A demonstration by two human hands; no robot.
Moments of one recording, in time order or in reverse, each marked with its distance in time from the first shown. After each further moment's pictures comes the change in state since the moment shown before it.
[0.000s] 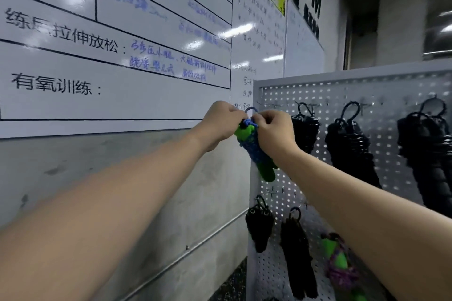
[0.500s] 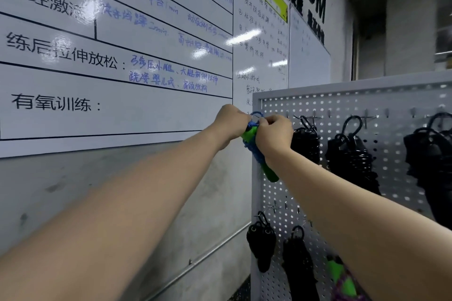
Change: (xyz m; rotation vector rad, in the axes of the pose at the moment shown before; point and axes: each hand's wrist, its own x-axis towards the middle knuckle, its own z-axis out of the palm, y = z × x) left_hand 0.054 0.017 0.023 0.009 0.026 -0.046; right_hand 0.042 -0.004 0.009 0.138 0.131 0.219
